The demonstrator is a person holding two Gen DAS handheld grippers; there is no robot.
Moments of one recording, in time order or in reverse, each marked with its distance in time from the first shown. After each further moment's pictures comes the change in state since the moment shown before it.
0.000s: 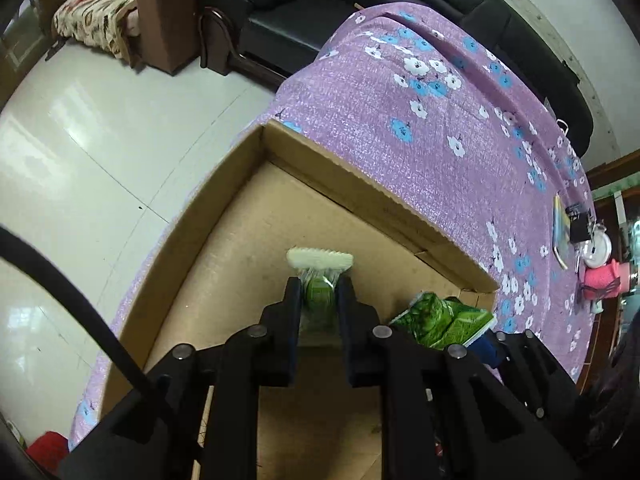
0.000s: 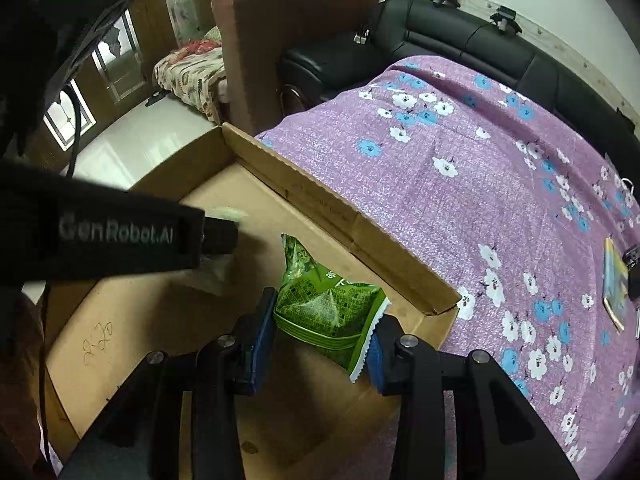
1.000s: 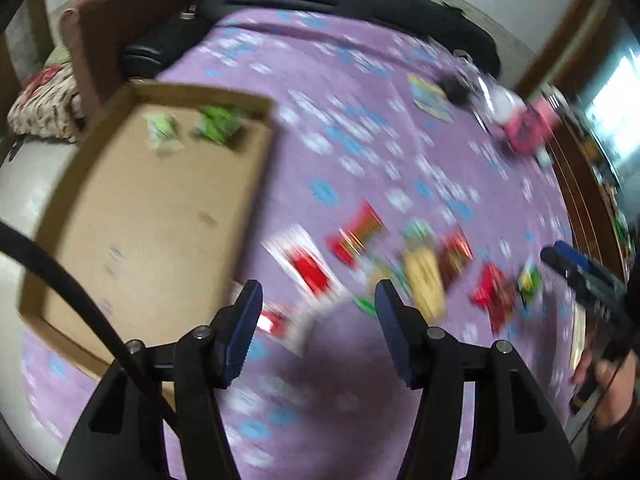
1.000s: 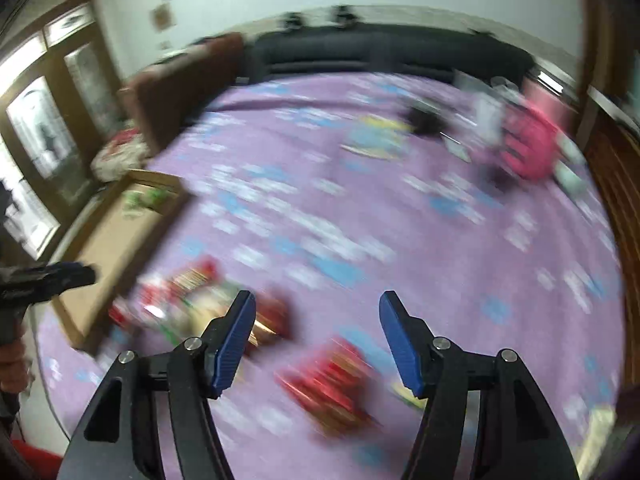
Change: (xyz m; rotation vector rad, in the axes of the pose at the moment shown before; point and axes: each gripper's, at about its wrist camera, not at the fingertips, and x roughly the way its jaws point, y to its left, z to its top) left arm -0.058 -0.127 -0.232 0.368 -0.145 -0.058; right arm -0.217 -0.213 -0.248 0.433 -0.105 -0.146
